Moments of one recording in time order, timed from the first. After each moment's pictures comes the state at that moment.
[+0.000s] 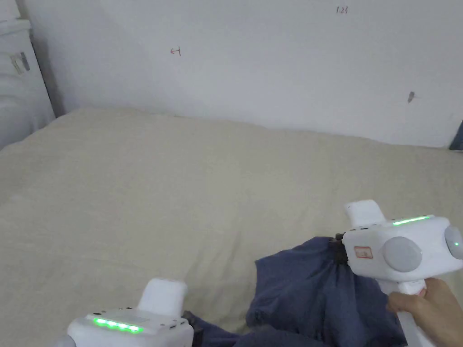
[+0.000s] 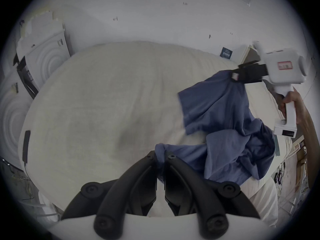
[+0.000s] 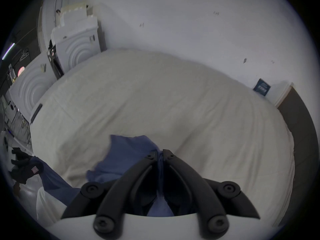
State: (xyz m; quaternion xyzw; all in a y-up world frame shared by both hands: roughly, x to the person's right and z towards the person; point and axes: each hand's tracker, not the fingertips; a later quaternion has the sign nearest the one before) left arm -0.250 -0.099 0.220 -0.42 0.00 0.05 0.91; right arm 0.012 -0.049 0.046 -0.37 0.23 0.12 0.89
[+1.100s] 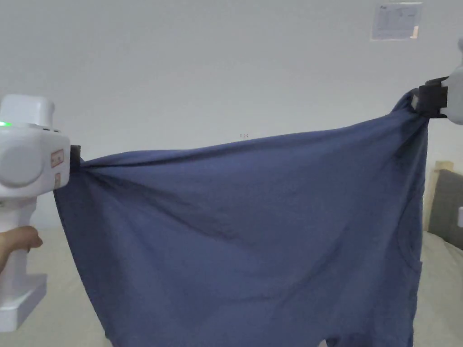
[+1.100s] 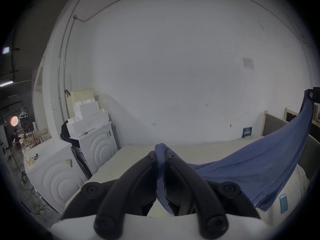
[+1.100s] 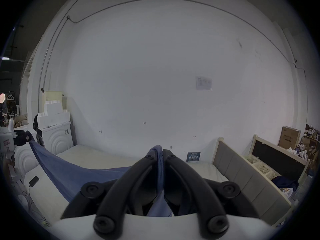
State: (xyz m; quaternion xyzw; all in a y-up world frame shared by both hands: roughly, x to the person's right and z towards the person) left arm -0.266 0.223 0.239 -0.07 0.15 -0.04 0.98; right arm 0.241 0.313 0.187 -0.02 0.08 0.03 1.00
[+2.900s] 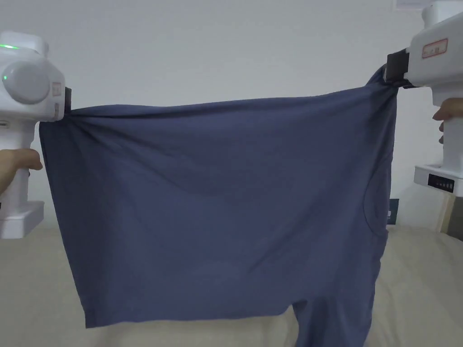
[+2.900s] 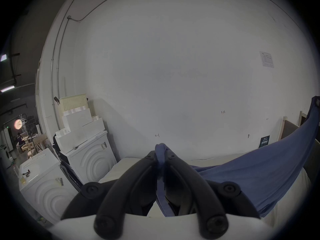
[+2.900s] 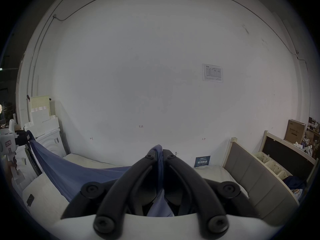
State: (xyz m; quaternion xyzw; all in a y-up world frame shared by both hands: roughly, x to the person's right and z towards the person) left arm -0.308 0.285 -0.026 -0.09 0.18 -0.06 0.98; right arm 0.205 0.327 -0.087 -0.06 0.07 0.01 1.00
